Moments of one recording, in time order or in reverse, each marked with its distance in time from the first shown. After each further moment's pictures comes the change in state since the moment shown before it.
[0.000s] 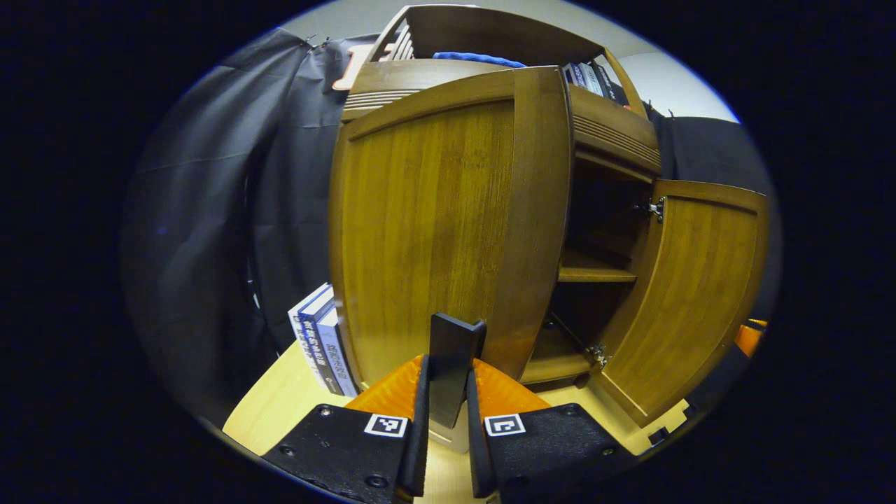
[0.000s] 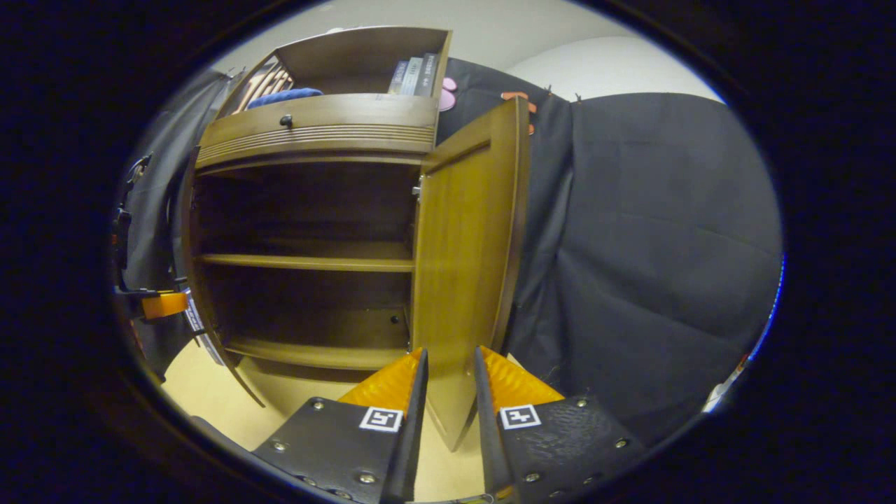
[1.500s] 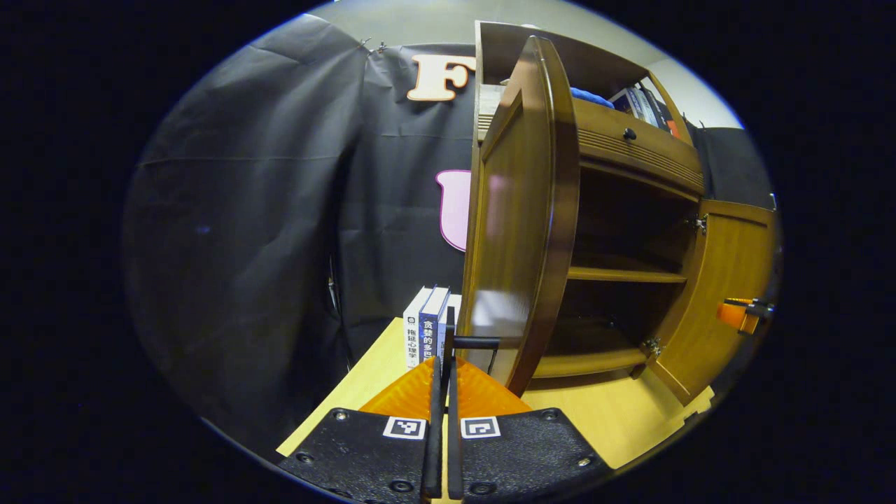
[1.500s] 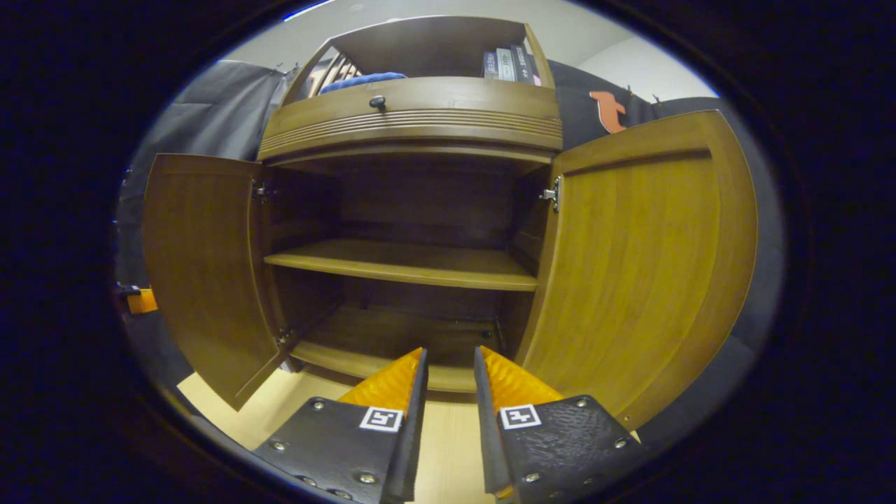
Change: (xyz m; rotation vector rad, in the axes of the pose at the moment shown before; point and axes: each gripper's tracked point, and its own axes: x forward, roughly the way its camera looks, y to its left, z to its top) left arm -0.070 0.158 0.005 -0.008 -0.032 0.144; right arm 0.053 0.140 0.013 -0.048 -0.022 0.324
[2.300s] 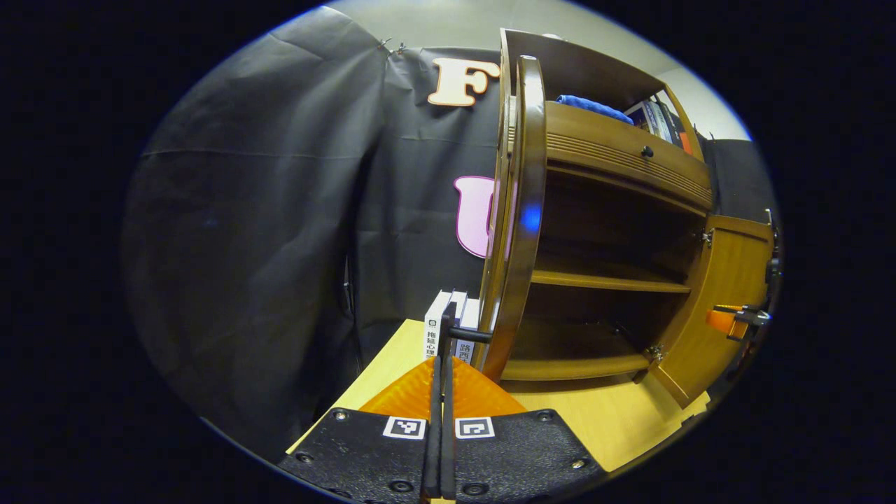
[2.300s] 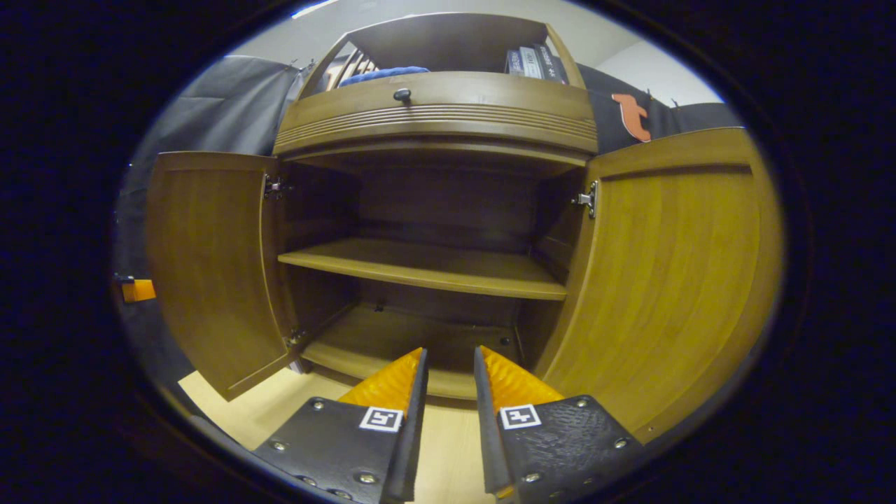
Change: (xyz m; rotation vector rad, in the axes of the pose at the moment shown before) left arm -0.017 0.034 0.008 -0.030 -0.018 0.041; right arm 0.022 0.026 0.007 -0.024 -0.004 0.067
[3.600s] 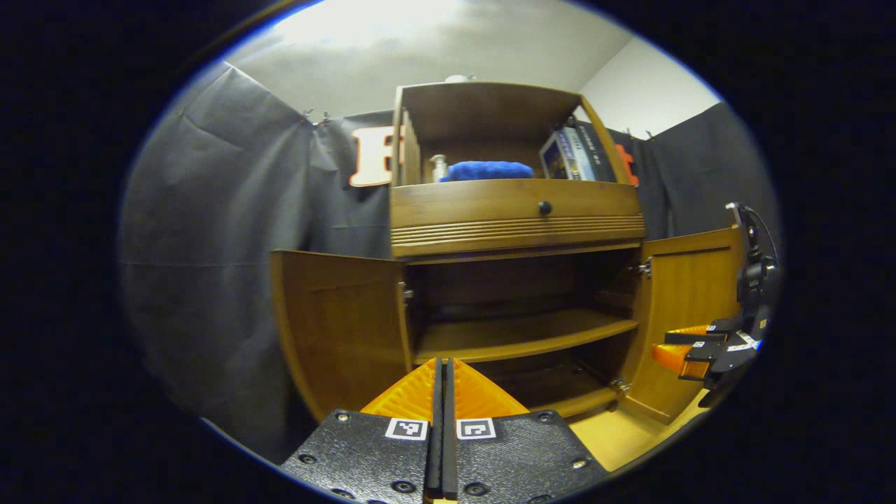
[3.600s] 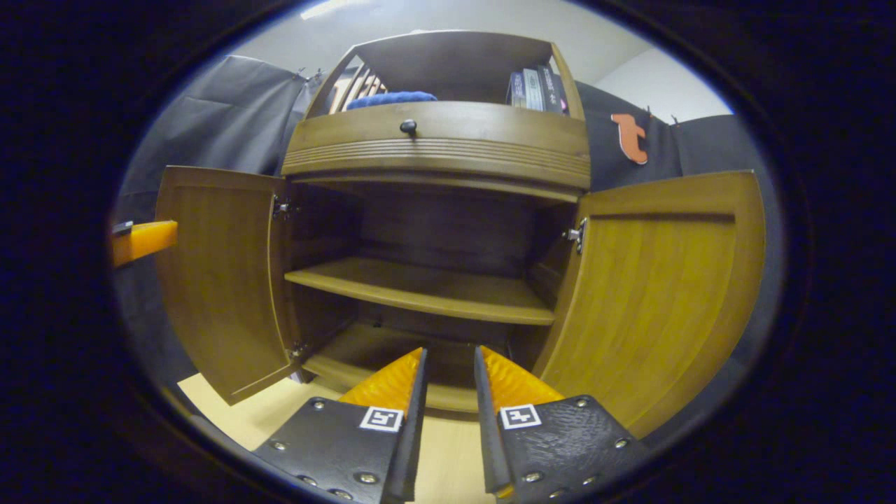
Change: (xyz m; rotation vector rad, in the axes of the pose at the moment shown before) left arm -0.026 -0.178 0.109 0.185 -0.269 -0.199; right arm -0.039 -0.004 0.049 -0.032 -0.095 -0.038
